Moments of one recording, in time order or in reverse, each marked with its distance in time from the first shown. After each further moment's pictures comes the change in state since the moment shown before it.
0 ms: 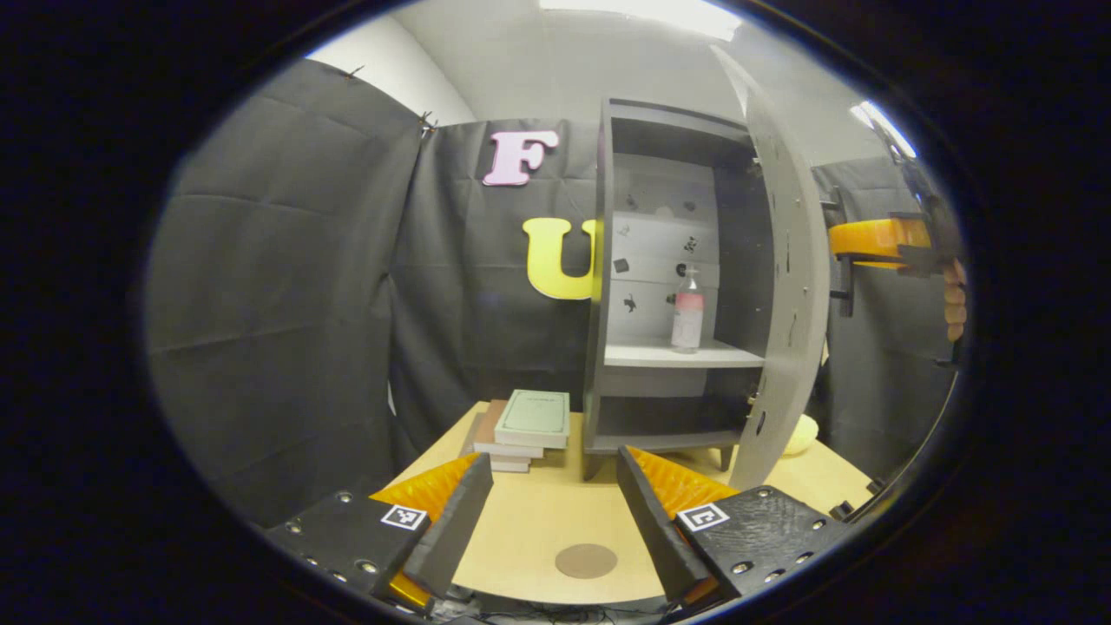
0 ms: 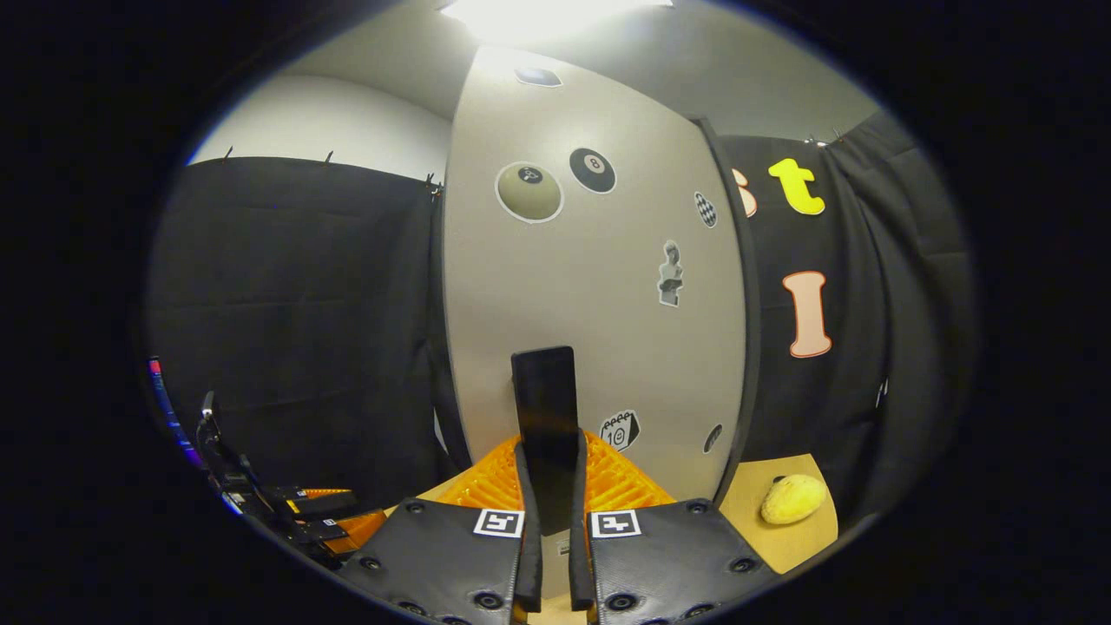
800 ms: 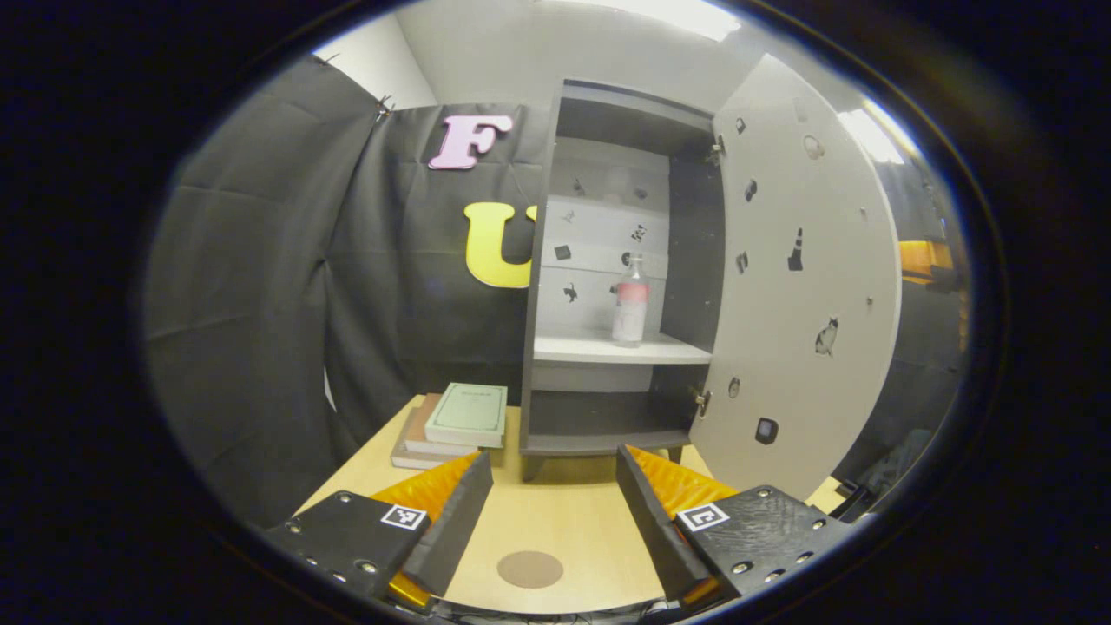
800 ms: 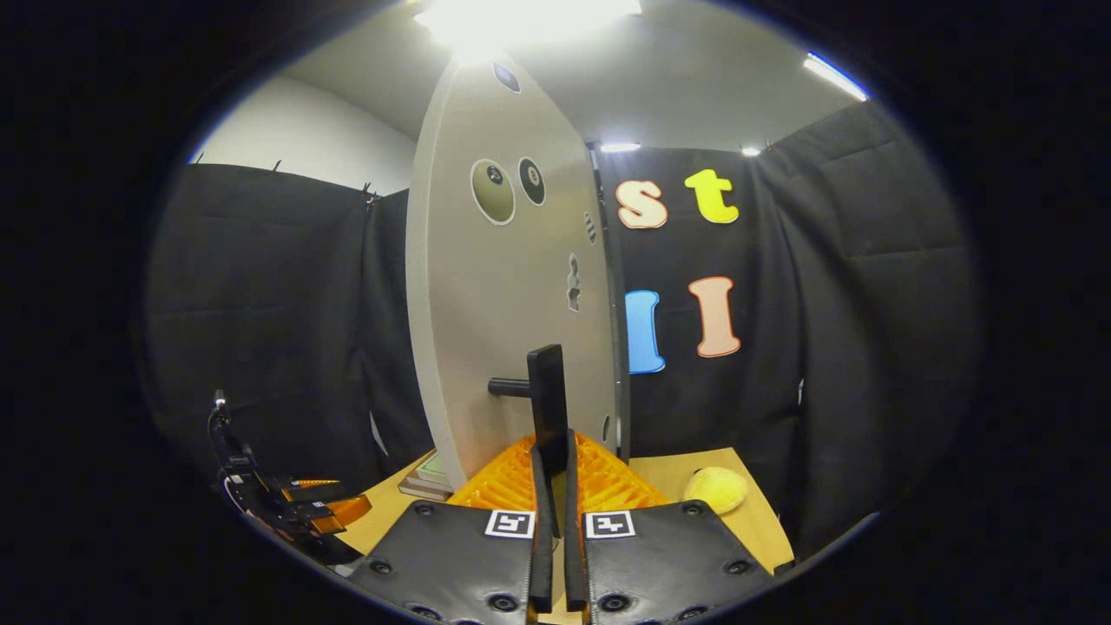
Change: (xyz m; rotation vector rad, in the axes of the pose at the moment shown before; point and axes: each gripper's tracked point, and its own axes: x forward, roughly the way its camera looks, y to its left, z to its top) left arm 0.039 -0.065 -0.010 -0.001 0.052 -0.161; right arm -0.039 -0.068 0.006 0.018 -0.030 -0.243
